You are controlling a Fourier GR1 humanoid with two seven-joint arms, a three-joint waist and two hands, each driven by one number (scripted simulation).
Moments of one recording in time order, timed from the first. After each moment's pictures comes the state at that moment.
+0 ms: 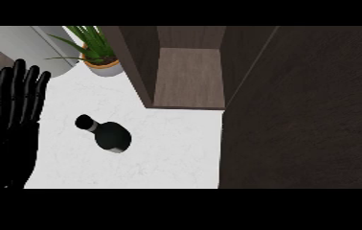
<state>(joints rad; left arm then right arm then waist) 0.01 0.13 0.01 -2.10 0.00 0.01 -0.01 -0.01 -0.12 -0.03 -2.10 0.02 0.03 -0.03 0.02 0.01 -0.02</state>
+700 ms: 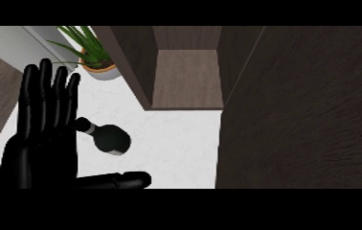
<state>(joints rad) -0.06 0.01 -0.29 -2.19 -0.13 0.42 0.23 0.17 -0.10 0.16 -2.27 -0.20 0.20 0.10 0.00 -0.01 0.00</state>
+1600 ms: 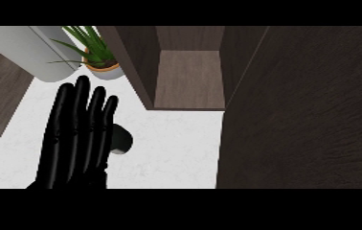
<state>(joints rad) -0.28 0.00 -0.68 -2.34 -0.59 0.68 0.86 0.09 -0.11 0.18 -2.38 -0.28 0.14 0.32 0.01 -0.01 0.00</state>
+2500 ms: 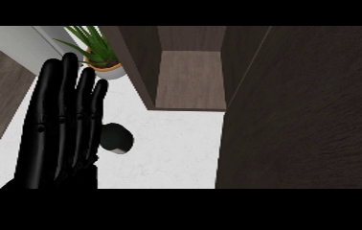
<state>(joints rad) -0.50 0.00 -0.63 -2.33 -0.78 0.55 1.11 0.03 -0.12 0.17 -2.39 -0.27 0.10 0.37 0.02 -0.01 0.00</state>
